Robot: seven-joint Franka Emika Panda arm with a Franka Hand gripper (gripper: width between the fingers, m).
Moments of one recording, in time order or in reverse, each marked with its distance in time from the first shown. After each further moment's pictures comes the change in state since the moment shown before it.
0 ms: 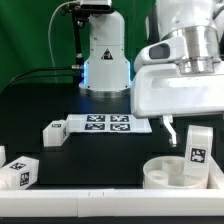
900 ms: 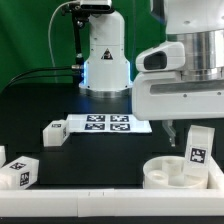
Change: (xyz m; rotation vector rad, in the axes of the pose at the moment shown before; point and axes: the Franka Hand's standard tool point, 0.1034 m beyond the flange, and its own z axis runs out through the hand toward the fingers) arm -0.005 0.003 0.003 -0.016 -0.321 0.320
